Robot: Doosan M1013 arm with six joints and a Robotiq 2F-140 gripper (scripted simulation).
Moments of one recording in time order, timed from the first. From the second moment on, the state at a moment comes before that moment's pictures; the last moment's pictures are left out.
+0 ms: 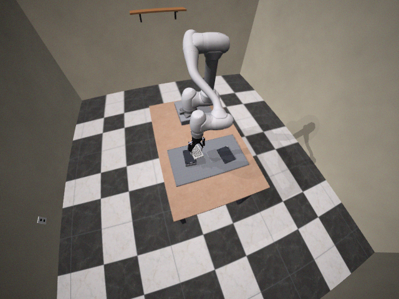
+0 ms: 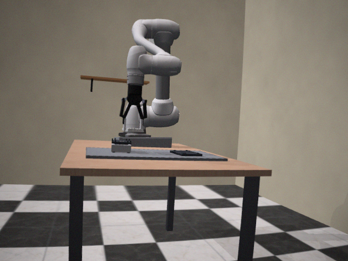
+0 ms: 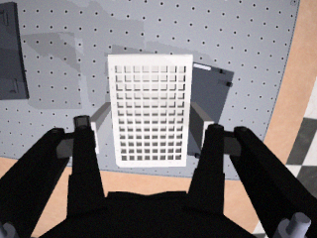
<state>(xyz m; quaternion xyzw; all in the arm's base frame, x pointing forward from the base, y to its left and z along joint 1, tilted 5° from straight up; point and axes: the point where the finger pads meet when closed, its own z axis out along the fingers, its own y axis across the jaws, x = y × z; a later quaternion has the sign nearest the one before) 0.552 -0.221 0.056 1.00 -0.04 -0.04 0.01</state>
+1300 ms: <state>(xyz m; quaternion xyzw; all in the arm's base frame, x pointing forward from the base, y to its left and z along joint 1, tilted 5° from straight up) 0.591 -0.113 0.036 1.00 -0.04 -0.04 0.01</state>
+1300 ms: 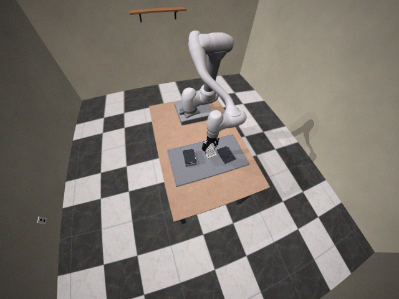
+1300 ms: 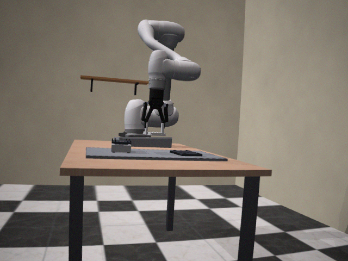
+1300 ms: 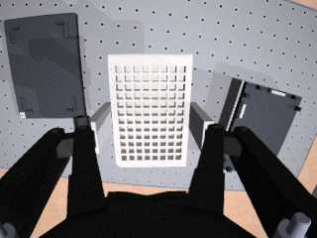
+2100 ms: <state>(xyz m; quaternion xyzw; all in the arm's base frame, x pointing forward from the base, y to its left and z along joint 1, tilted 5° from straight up) 0.613 -0.051 0.025 1.00 -0.04 -0.04 0.01</state>
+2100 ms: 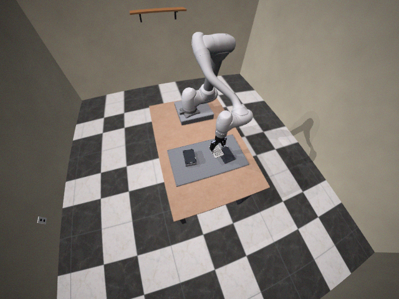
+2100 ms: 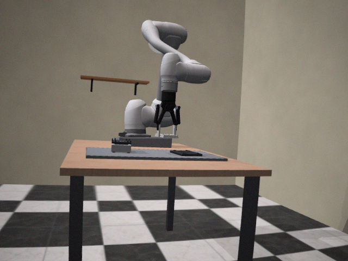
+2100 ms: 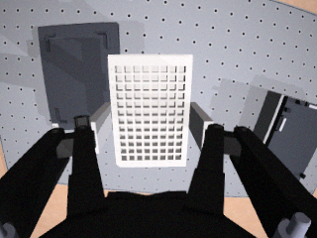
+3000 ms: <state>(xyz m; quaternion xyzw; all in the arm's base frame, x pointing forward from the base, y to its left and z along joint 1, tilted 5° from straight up) 0.641 0.026 0.011 1.00 -0.04 -0.04 0.01</state>
